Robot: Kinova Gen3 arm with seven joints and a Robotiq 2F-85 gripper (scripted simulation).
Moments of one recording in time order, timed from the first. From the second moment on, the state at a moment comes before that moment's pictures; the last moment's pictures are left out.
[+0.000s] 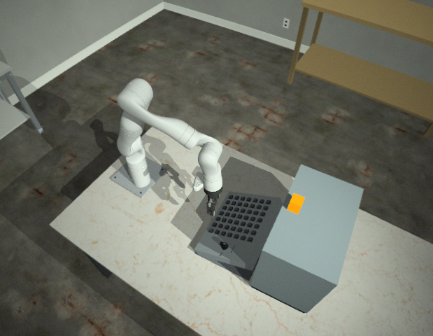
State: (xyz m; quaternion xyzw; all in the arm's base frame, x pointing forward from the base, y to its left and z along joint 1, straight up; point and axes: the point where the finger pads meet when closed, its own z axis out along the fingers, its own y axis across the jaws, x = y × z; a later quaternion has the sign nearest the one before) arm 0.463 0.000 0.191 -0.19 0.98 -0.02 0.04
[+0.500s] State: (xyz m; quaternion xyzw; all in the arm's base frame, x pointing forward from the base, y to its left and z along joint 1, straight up) arm 0.466 0.000 0.190 -0.24 0.97 -0.03 0.05
